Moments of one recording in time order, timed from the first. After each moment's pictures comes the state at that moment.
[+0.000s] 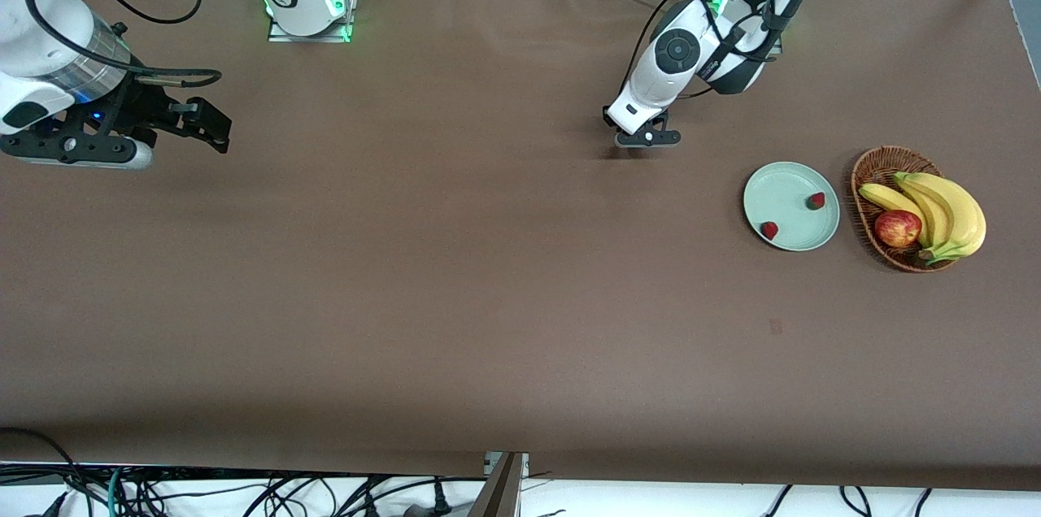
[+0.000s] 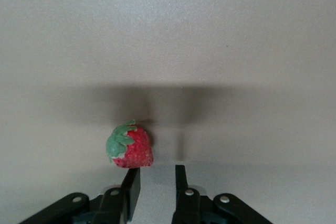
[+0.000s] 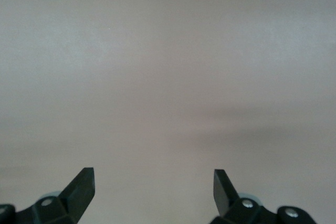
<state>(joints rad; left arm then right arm) -0.11 0.26 -0.57 -2.55 -0.04 2.67 -0.70 0.22 0.09 -0.01 -1.50 -0.05 1.58 0.25</state>
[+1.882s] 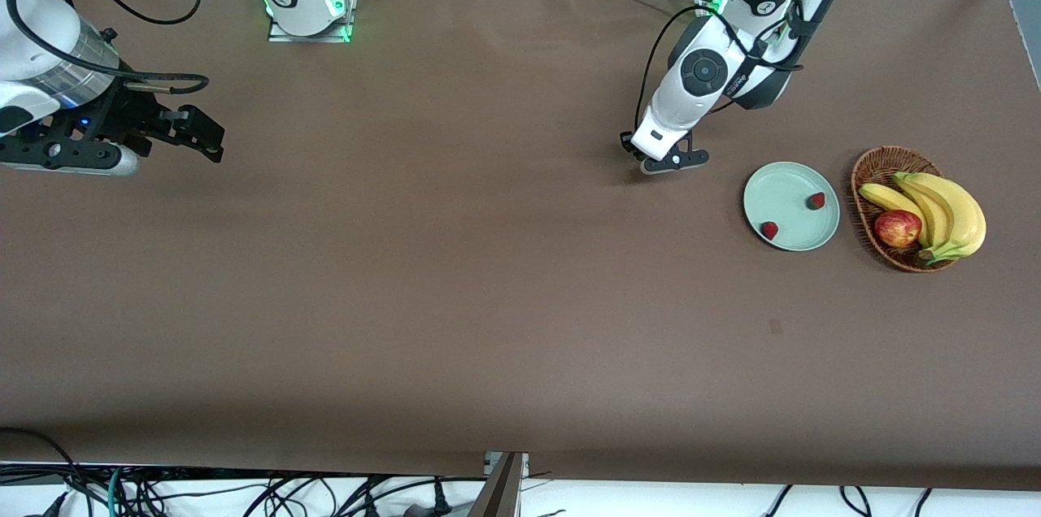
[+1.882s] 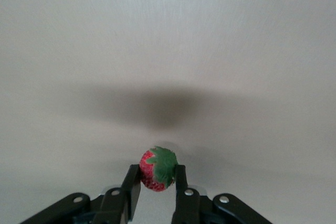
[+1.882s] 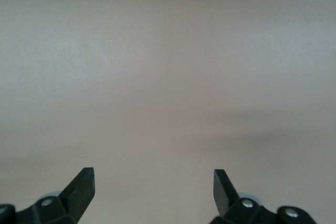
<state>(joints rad) -0.11 0.22 -0.45 -2.42 -0.04 2.50 -0.73 0.21 0.10 -0.03 -1.50 -0.03 1.62 0.25</state>
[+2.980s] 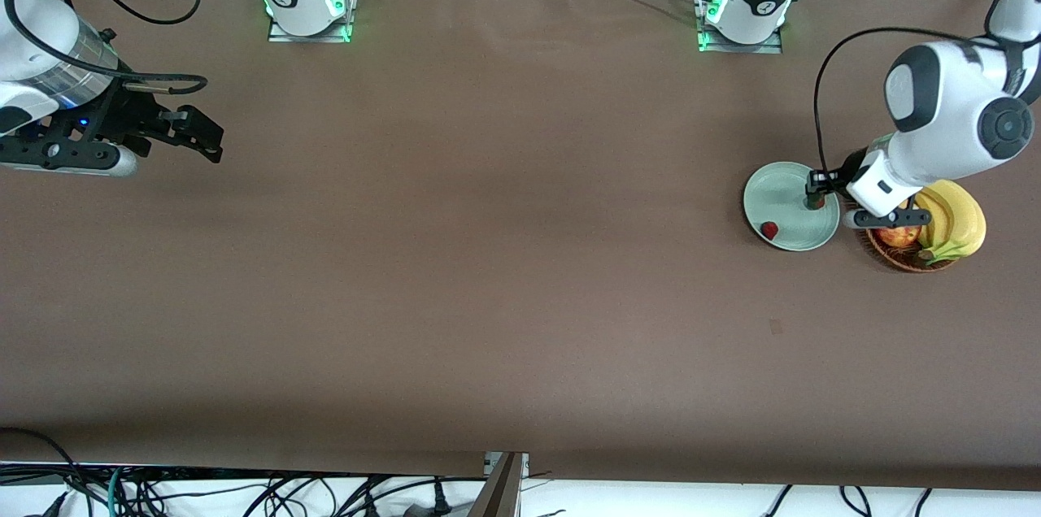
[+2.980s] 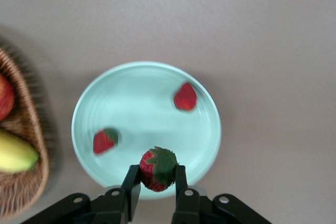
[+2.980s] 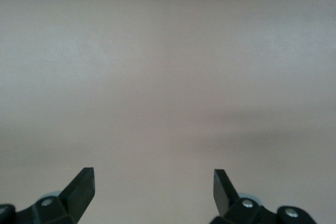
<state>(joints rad) -0.09 0.20 0.17 -2.16 -0.10 2.18 0.08 0.21 0.10 -0.03 -1.50 -0.03 1.62 0.25</state>
